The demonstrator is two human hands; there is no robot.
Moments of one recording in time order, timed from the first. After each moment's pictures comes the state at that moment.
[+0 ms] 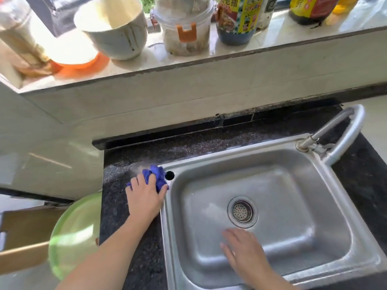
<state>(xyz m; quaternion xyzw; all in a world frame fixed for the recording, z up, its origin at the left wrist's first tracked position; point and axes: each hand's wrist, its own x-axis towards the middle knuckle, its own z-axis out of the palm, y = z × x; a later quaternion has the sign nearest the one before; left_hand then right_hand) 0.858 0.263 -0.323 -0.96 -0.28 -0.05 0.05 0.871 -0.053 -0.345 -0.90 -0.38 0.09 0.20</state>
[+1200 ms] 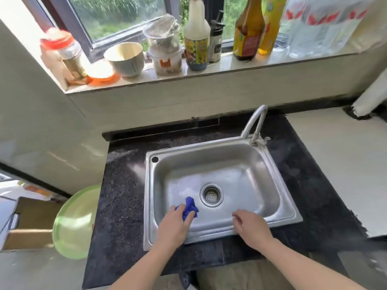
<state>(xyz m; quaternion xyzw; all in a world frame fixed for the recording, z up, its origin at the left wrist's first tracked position) 0.762 0.006 -0.215 -0.91 -0.30 0.13 -0.27 0.875 -0.207 -0.251 -0.92 -0.25 0.22 0.18</state>
